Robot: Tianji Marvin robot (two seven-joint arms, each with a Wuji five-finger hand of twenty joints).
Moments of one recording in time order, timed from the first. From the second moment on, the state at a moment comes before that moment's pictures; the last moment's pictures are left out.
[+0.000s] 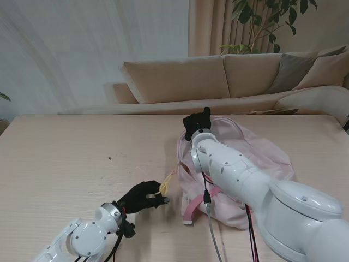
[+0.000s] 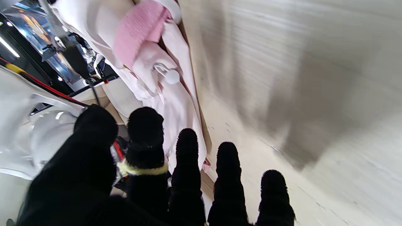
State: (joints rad) left arm 1.64 -1.11 -1.09 -1.60 0.30 -0.11 -0.10; right arm -0.65 -1.48 0.27 -0.53 -0.61 0.38 -0.32; left_hand 0.69 -0.28 0.29 -0.05 0.89 -0.09 1.09 1.13 0.47 0.04 0.50 0.61 0.22 0.18 0.58 0.62 -0.01 0.28 0.20 0.78; right_hand 0.42 -0.78 1.37 -0.28 0.63 -0.29 0.93 0.52 0.74 0.07 0.99 0.53 0.60 0.01 0.90 0.50 -0.03 0.20 1.23 0.42
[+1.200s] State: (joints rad) left arm 1.65 -1.12 -1.13 -1.59 0.32 -0.09 -0.03; right arm -0.59 -1.38 0.13 -0.49 -0.75 -0.31 -0.44; left_hand 0.69 -0.28 0.29 -0.05 0.90 -0.09 1.09 1.13 0.47 0.04 0.50 0.61 0.22 0.18 0.58 0.62 -0.01 0.28 0.20 0.78; right_hand 0.40 -0.88 1.36 -0.36 0.92 -0.52 1.03 0.51 1.12 -0.06 0.75 0.35 0.73 -0.11 0.67 0.40 -0.06 0.16 1.15 0.33
